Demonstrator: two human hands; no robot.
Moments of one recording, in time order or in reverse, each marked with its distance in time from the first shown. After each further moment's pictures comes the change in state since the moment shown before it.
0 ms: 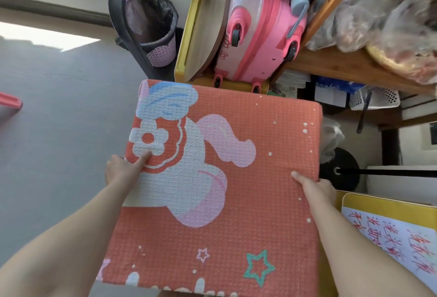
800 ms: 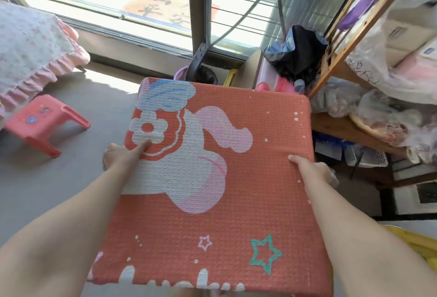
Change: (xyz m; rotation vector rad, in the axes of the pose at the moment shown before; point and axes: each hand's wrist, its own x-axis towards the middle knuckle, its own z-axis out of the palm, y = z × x) left_hand -0.099 -0.027 -0.202 -0.273 0.198 0.003; right_hand -0.187 -0.075 -0.072 0.165 -0.005 -0.307
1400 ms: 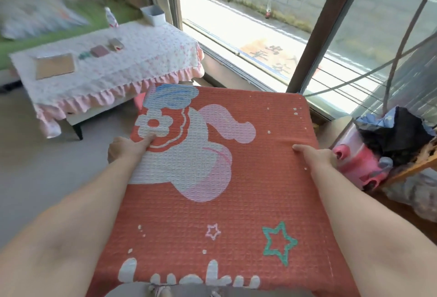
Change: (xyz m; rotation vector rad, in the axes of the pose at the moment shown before) left_hand -0.071 -0.120 -0.167 -0.261 0.355 -0.268; right_hand -0.145 -0.118 0.072 -0.255 -0.262 -0.494
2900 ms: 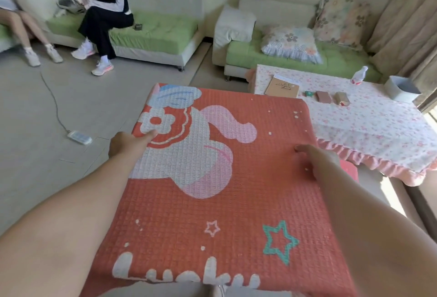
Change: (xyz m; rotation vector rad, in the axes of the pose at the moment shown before) left_hand 0.218 -0.350 -0.391 -0.360 0.593 -0.632; right_hand -0.402 -0.279 0.514 -0.277 -0.725 -0.524
